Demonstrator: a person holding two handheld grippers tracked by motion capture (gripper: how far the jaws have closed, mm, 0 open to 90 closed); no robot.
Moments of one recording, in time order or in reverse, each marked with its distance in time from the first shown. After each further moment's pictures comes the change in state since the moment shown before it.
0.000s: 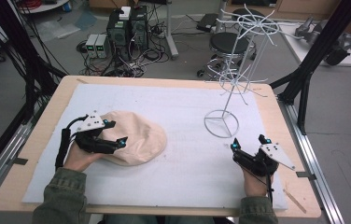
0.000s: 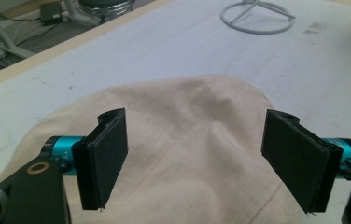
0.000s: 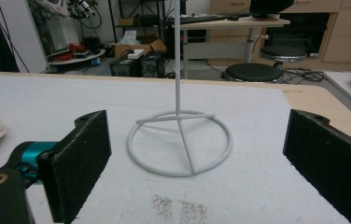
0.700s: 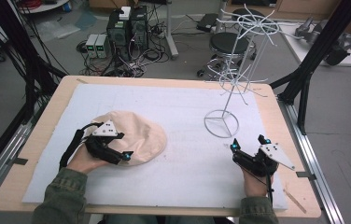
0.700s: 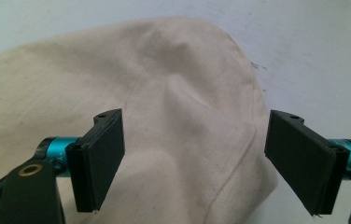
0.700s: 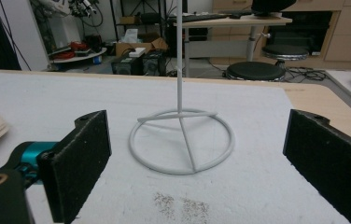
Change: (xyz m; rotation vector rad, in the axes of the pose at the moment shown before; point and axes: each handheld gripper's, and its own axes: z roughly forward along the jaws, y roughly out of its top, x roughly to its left) left arm -0.009 -0.012 0.024 0.198 -0.153 0.071; right arm 0.000 0.000 -0.001 0.007 0.004 -0.003
